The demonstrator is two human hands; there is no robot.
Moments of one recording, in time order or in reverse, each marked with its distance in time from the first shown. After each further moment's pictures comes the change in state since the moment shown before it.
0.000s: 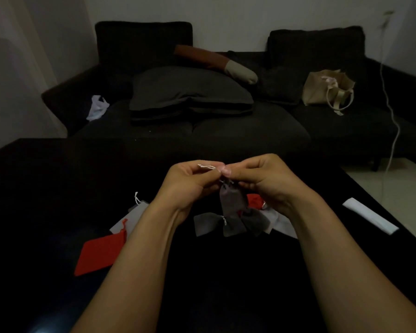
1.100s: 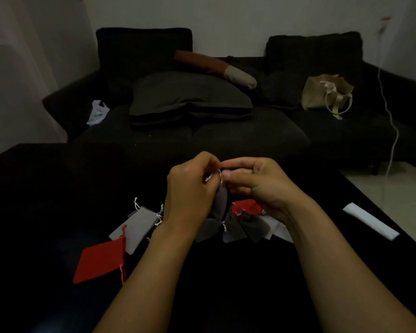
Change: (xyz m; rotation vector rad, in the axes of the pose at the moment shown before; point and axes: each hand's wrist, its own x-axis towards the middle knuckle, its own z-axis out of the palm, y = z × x) left_hand -0.002 -0.009 0.003 0.832 0.308 0.856; right_hand 0.001 -0.006 0.008 0.064 0.003 0.002
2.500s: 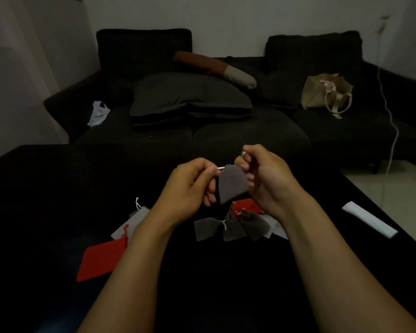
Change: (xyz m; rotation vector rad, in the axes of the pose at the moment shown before) left_hand 0.009 -0.010 -0.015 -0.395 -0.427 -0.387; right_hand 0.003 -0.010 0.006 0.429 0.091 0.013
